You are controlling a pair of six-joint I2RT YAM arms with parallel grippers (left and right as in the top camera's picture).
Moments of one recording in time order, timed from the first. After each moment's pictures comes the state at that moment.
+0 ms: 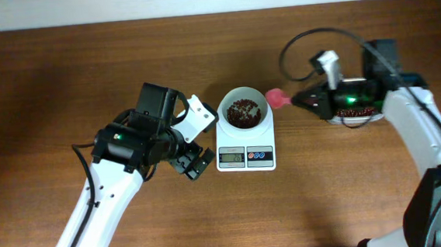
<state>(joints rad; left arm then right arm) -0.36 1.33 1.24 -1.05 0.23 0.43 -0.10 1.67 1.22 -0.75 -0.99 -0.44</state>
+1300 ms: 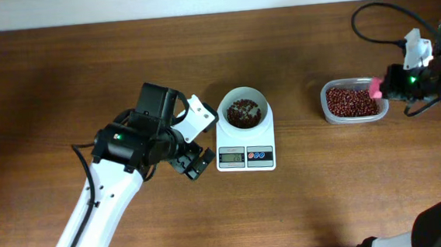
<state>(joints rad) -0.36 1.33 1.24 -1.05 0.23 0.43 -0.32 1.62 1.50 -1.06 -0.24 -0.08</state>
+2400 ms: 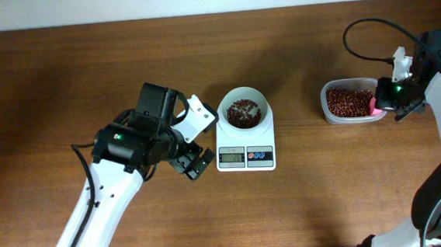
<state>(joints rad) -0.36 1.33 1.24 -1.05 0.23 0.43 -0.31 1.76 1.40 -0.97 -0.12 -0.07</state>
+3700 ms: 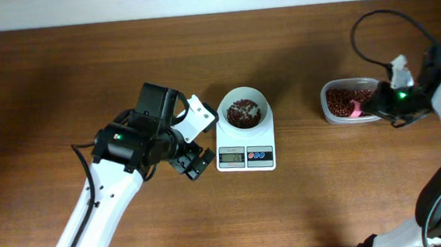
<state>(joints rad) -0.36 1.33 1.24 -1.05 0.23 0.43 -0.41 1.77 1.33 -0.96 -0.54 -0.05</state>
